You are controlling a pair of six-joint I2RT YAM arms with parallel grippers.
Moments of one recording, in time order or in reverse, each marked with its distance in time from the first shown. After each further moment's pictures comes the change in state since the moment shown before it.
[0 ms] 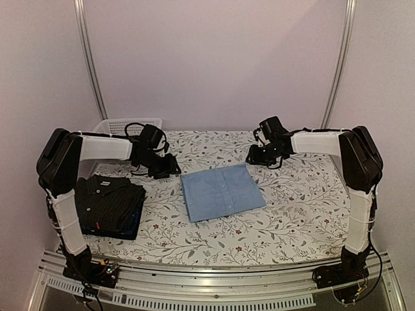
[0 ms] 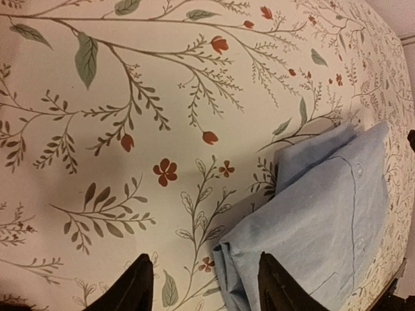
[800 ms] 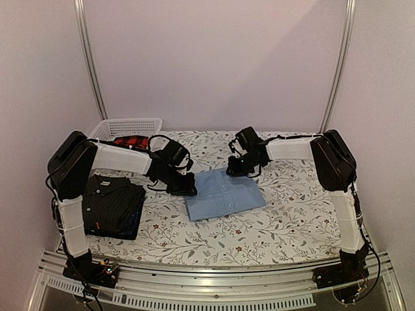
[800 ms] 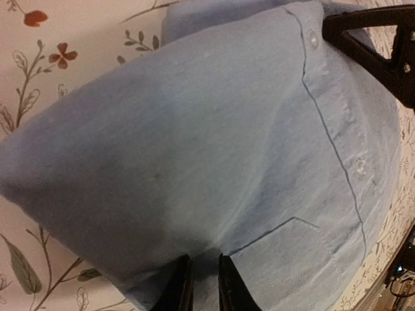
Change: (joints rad) left arm -0.215 0.046 -0.013 0.024 0.000 -0.021; right arm 0.117 0.221 0.207 -0.037 -0.048 -0.028
